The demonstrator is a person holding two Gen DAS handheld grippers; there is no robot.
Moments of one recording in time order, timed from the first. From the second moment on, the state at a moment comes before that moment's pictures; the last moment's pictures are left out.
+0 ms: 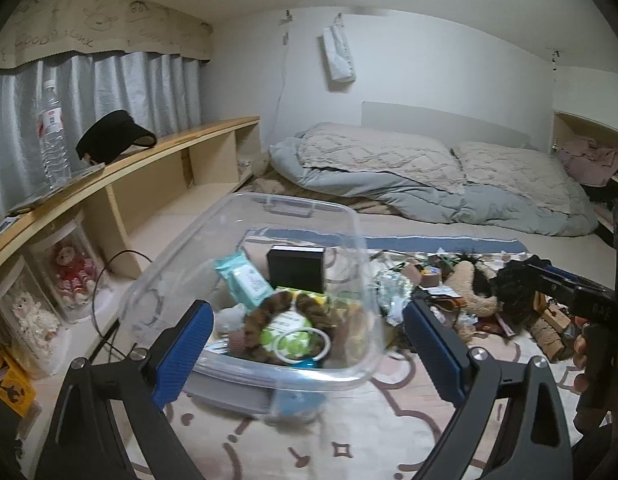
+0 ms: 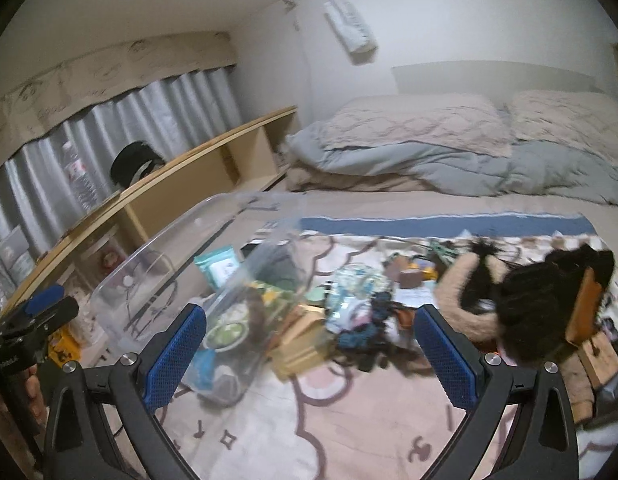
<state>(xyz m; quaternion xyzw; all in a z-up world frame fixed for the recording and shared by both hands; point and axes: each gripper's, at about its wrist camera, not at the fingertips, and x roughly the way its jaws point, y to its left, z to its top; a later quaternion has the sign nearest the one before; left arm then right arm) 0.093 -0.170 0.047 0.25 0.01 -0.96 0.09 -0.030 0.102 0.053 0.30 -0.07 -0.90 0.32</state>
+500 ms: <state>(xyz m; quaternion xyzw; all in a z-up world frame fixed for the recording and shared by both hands) 0.074 -0.096 0.020 0.23 0.01 -0.97 0.06 -0.033 0.191 0.018 0.27 -0.08 -0.93 0.23</state>
